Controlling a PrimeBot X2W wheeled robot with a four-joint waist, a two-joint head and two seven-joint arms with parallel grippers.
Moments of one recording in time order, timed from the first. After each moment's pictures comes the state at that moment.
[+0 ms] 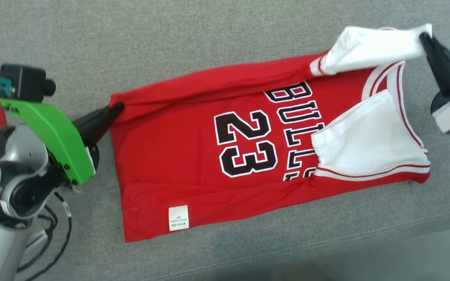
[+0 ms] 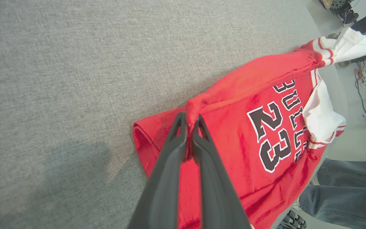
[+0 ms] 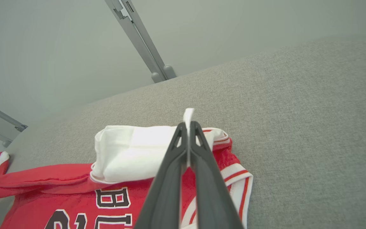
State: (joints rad) left arm -0.50 0.47 -0.38 -0.09 -1.07 0.02 0.61; right arm -0.45 -0.59 0.35 0.10 0.99 0.04 0.03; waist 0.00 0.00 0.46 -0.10
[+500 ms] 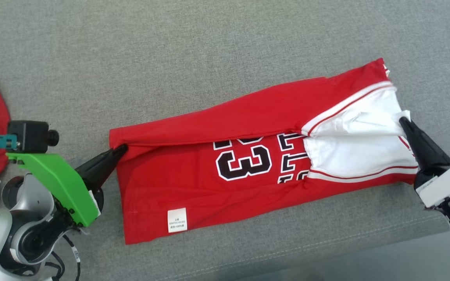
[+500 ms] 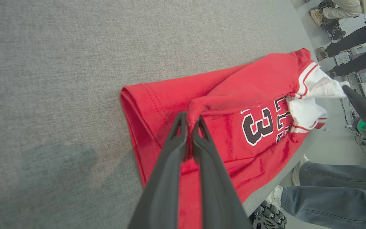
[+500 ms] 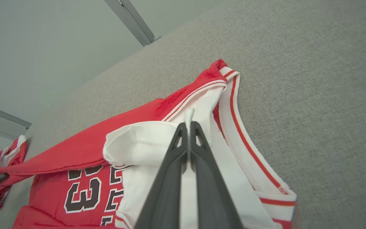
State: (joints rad) left arm -0.27 0.47 -0.34 -0.18 -1.10 0.05 0.52; right arm -0.09 -0.58 0.33 -0.06 1.06 -0.02 -0.03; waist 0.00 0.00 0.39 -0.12
